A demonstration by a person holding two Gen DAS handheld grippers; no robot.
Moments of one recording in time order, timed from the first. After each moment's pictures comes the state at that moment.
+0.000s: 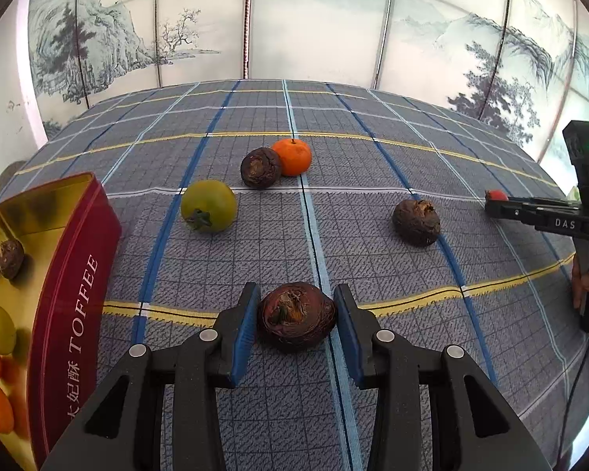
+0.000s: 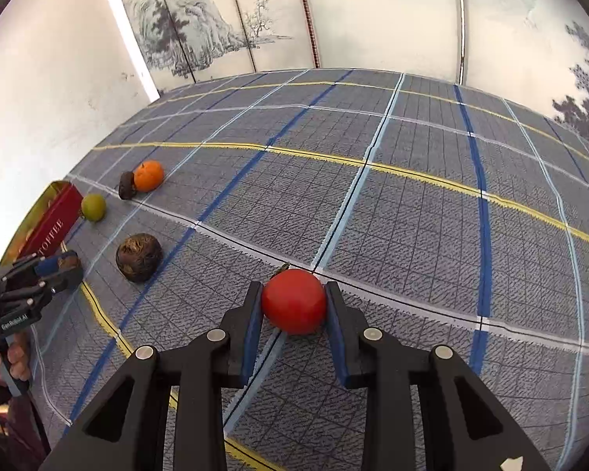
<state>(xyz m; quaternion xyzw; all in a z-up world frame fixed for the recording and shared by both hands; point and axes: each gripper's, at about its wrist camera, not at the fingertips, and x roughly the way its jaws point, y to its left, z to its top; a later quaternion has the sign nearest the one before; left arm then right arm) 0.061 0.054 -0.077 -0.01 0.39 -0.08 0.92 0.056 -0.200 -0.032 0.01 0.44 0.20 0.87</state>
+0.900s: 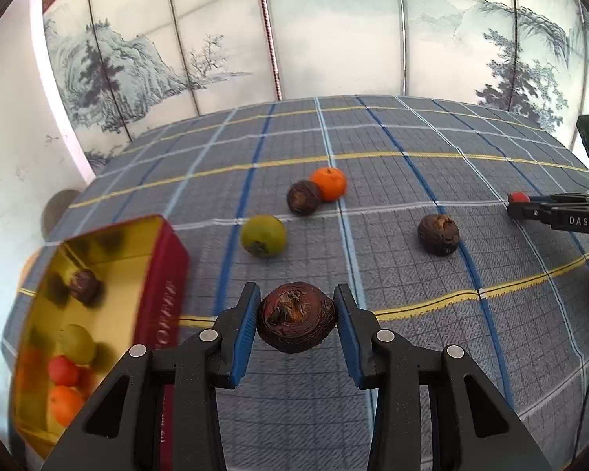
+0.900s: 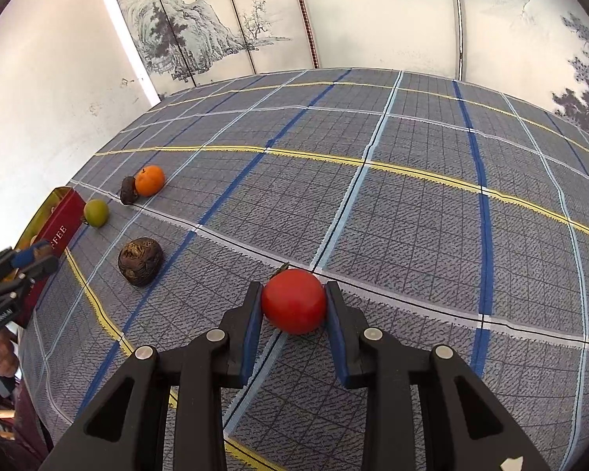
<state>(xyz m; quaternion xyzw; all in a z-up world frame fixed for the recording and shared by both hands) 0.043 0.049 -0.039 0.07 0.38 0.00 0.92 0.058 -0.205 -0.032 0.02 0.45 0.20 0.87</state>
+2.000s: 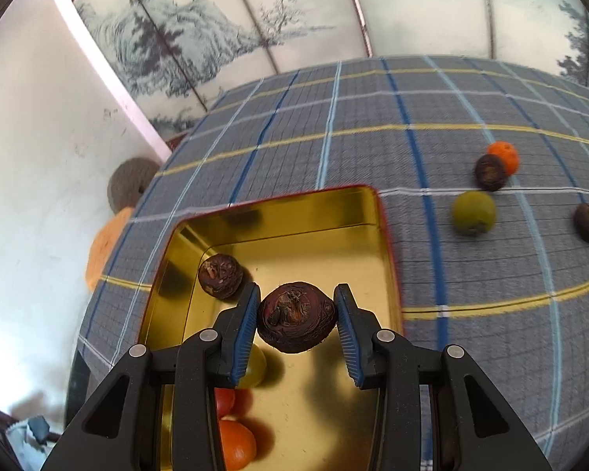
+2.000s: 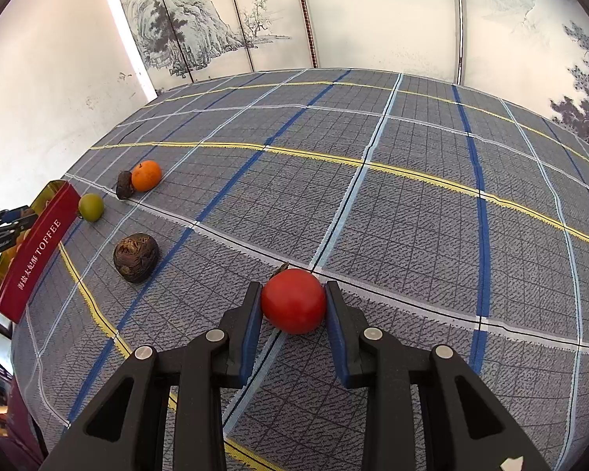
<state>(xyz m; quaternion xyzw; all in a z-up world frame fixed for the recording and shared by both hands) 0.080 0.168 -0.038 0.11 0.45 0.13 0.88 0.057 -0.199 -0.033 0.00 0.45 0.19 0.87</state>
